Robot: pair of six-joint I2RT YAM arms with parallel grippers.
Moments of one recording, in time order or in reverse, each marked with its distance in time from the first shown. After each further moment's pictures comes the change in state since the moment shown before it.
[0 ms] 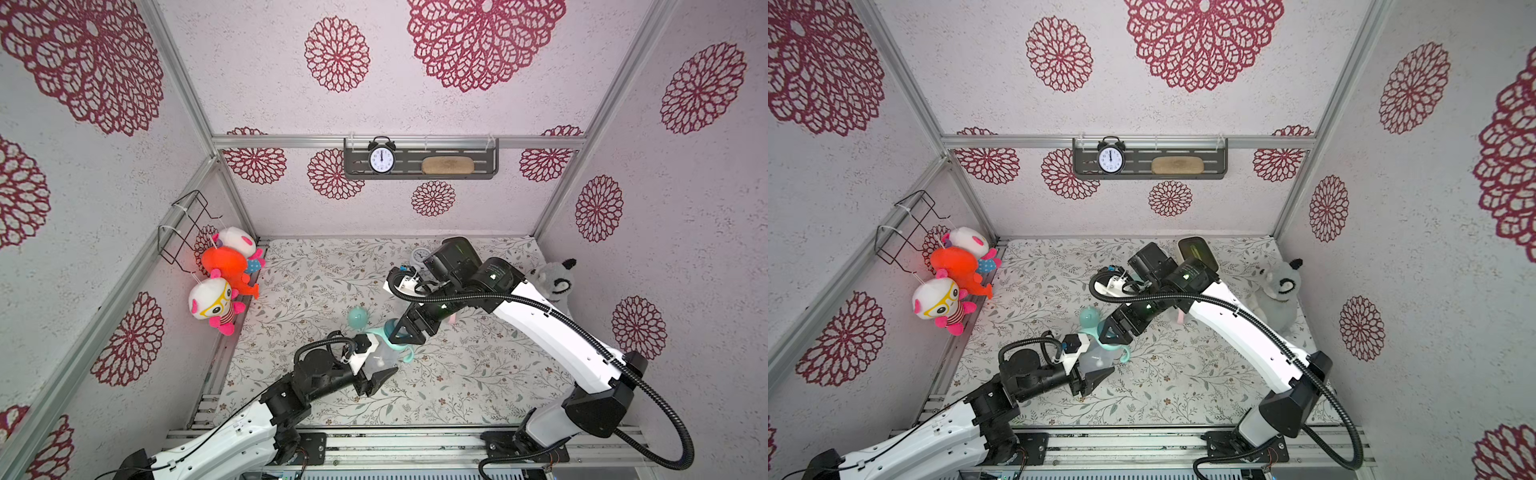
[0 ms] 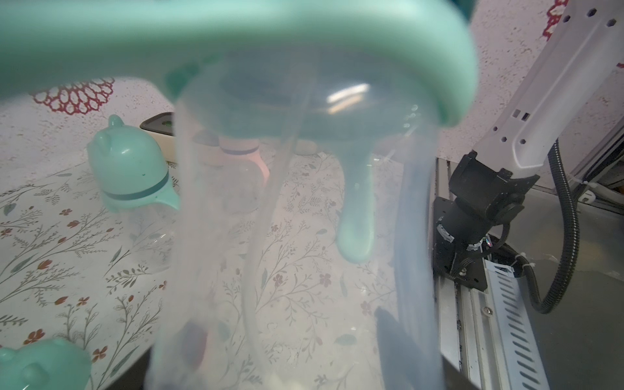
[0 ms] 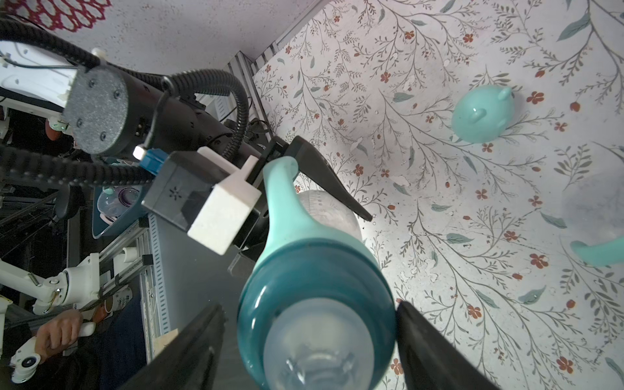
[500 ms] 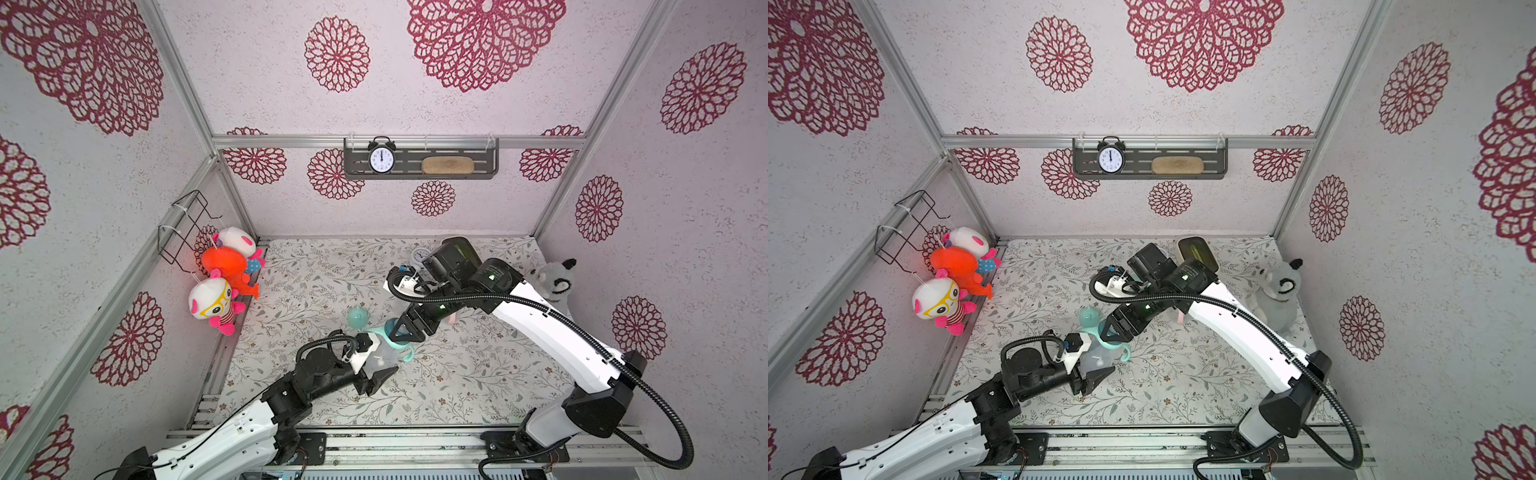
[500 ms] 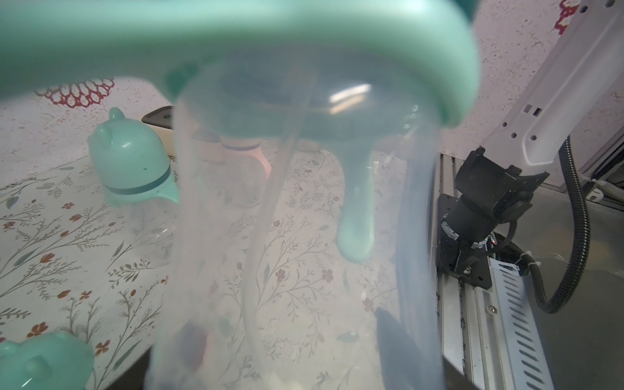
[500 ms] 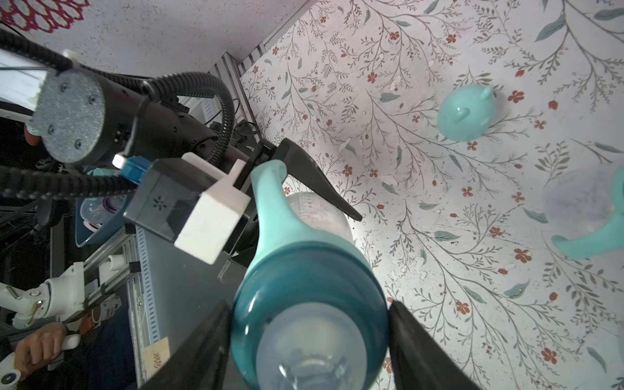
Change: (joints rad) left arm 0.000 0.016 0.013 -0.019 -0.011 0.000; right arm 0.010 0.000 -0.009 0.017 0.053 0.014
